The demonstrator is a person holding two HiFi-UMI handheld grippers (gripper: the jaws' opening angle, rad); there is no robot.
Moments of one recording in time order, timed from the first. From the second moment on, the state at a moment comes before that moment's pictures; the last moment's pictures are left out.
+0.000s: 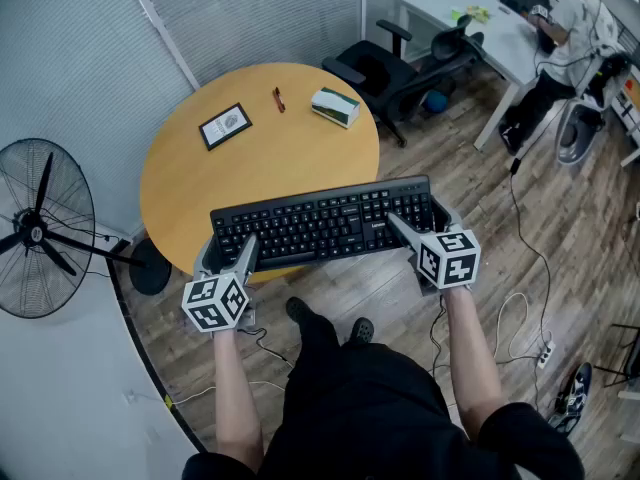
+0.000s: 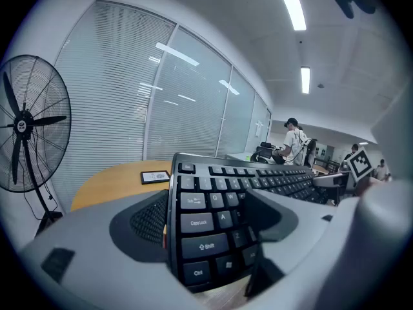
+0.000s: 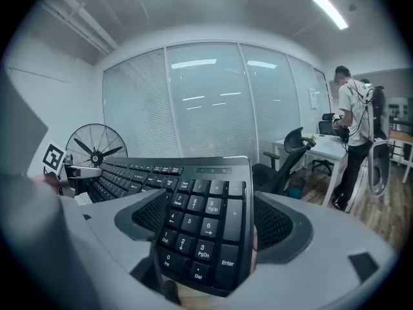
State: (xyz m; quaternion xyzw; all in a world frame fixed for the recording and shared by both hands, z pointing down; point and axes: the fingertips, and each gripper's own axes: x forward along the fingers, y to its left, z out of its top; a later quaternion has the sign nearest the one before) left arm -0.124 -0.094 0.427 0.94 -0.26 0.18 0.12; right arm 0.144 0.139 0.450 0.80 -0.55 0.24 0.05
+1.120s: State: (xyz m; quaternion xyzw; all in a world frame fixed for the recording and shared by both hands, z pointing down) left arm -0.128 -0.016 0.425 0.95 -0.23 0.18 0.12; right arm 0.129 0.230 0.447 0.82 -0.53 0.23 0.04
